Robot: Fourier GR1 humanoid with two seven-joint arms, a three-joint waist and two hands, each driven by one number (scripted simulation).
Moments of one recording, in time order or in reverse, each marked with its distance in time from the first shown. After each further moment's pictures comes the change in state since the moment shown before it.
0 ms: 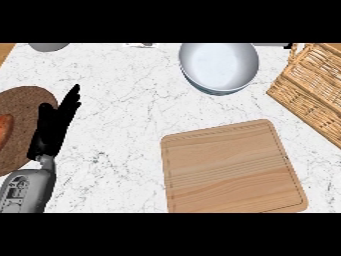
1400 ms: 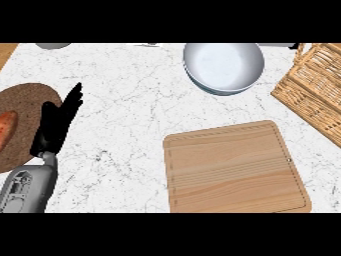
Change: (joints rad) left arm -0.027 -0.003 0.013 0.054 -0.010 -0.021 -0.045; right arm -0.488 -0.002 0.436 1.185 0.821 -0.046 -0.862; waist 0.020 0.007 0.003
